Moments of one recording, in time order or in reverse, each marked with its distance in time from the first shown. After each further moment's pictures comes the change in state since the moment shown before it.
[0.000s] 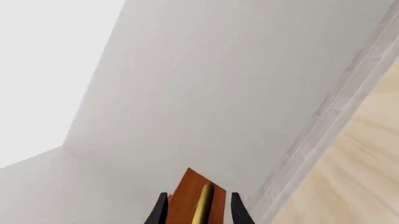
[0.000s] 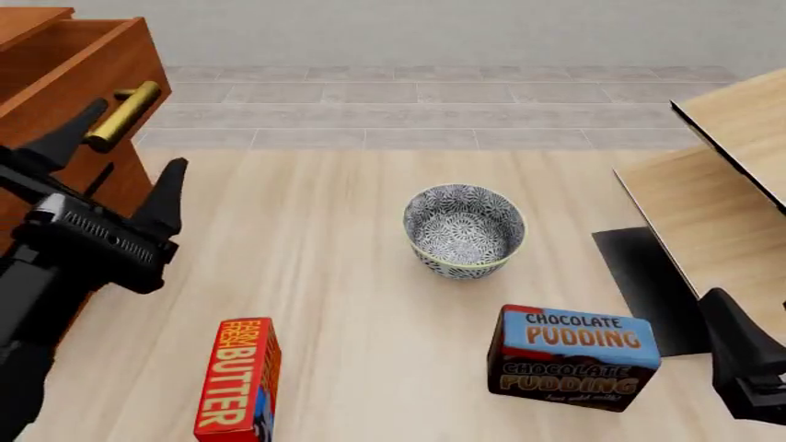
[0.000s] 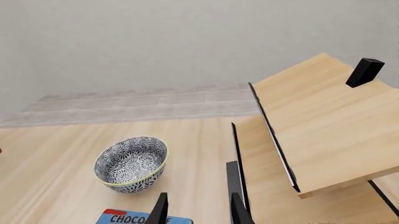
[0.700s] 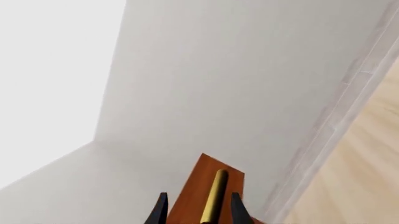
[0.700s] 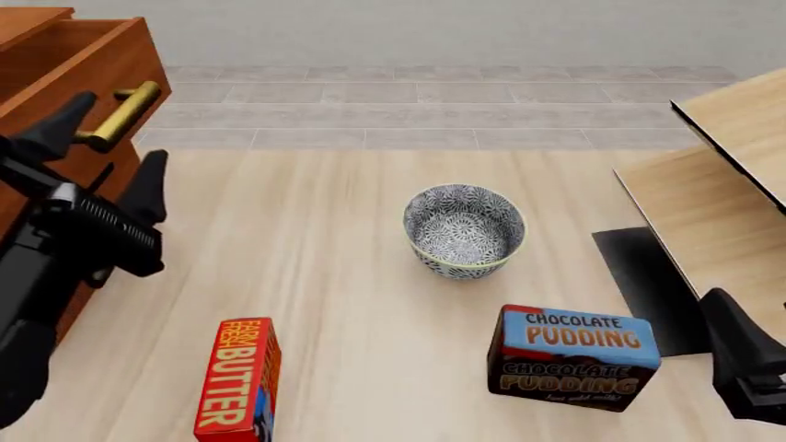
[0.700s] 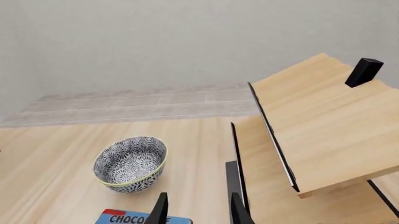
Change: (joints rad) left arm 0.088 0.071 -0.033 -0.034 0.124; right arm -0.003 0.000 0.000 0.001 -0.002
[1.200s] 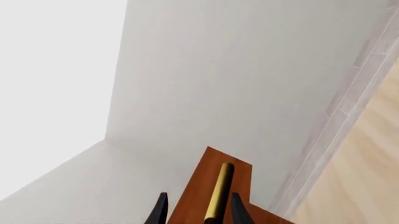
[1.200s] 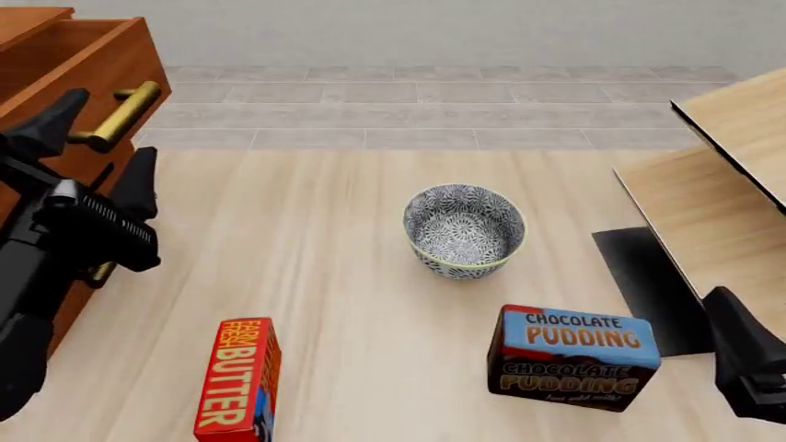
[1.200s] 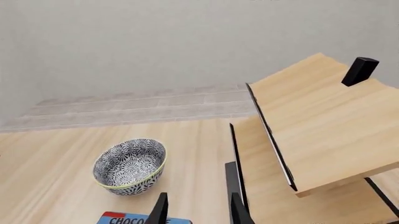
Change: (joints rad) left arm 0.035 0.012 -0.011 -0.001 0.055; right arm -0.010 -0.004 0.000 -0.003 0.014
